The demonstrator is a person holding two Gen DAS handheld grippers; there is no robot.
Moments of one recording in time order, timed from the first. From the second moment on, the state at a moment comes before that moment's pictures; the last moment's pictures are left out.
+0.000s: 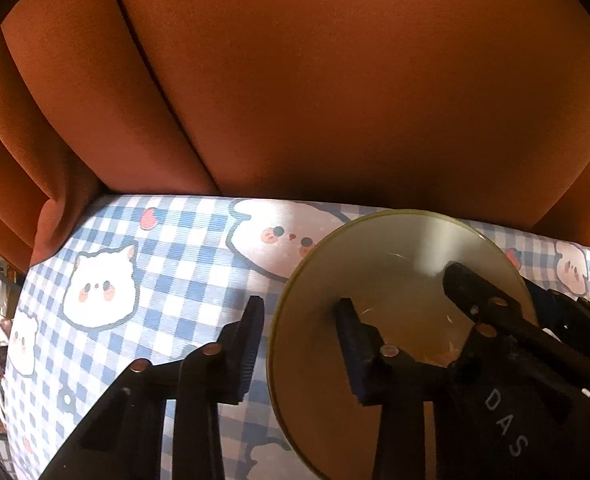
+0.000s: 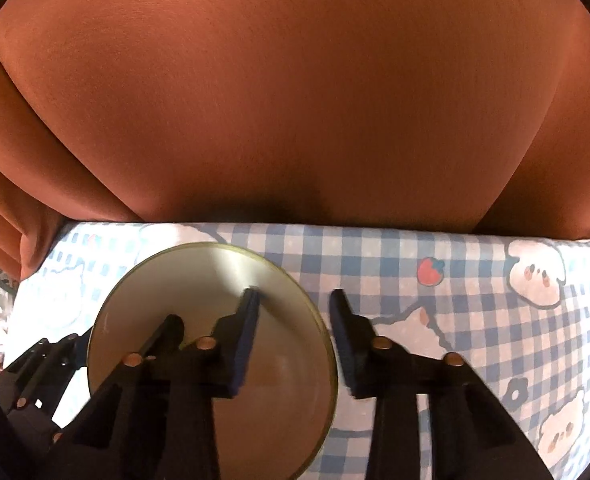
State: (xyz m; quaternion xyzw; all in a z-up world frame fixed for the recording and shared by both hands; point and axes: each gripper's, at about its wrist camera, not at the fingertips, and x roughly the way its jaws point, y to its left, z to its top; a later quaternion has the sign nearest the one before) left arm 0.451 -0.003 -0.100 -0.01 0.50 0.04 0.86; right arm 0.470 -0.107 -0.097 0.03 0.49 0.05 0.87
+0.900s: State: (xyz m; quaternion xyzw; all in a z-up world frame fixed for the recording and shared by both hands) left arm 0.427 -0.025 -0.087 0.02 0.52 0.07 0.85; right arm 0.439 -0.130 -0.083 0.04 0.52 0.07 0.85
